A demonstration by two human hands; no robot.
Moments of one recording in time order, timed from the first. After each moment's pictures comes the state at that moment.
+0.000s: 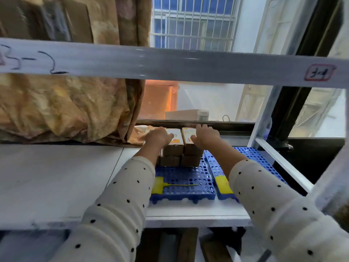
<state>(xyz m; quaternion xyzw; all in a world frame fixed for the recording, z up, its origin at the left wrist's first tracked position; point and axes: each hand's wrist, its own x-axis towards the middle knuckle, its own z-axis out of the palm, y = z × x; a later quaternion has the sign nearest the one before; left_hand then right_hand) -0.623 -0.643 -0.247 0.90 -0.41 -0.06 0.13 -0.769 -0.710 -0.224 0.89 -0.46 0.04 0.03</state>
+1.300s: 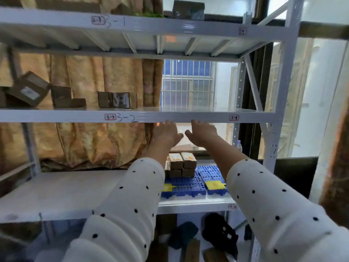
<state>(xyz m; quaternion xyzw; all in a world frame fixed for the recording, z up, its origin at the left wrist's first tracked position) -0.813 -0.329 -0.065 0.83 -0.49 0.21 0.14 -0.914 -0.392 -0.061 0.87 -0.44 0.22 0.10</state>
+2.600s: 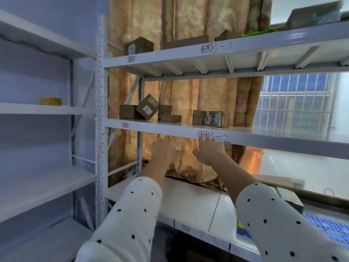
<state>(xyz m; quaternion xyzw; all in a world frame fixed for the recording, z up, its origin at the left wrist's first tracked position) -0.628 -0.156 -0.069 0.92 -0.28 0.23 0.12 -0.710 -0.277 -0.053 0.95 -0.22 0.18 0.11</state>
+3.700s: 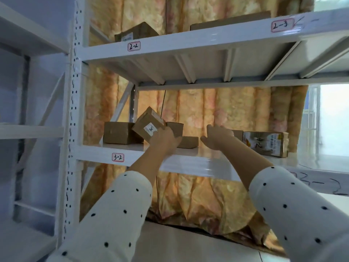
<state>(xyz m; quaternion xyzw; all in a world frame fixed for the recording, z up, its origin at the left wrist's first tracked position) -0.264 -0.199 0.016 0.87 -0.34 0.22 0.28 -0.381 -0.320 0.039 0.91 -0.31 0.23 0.15</state>
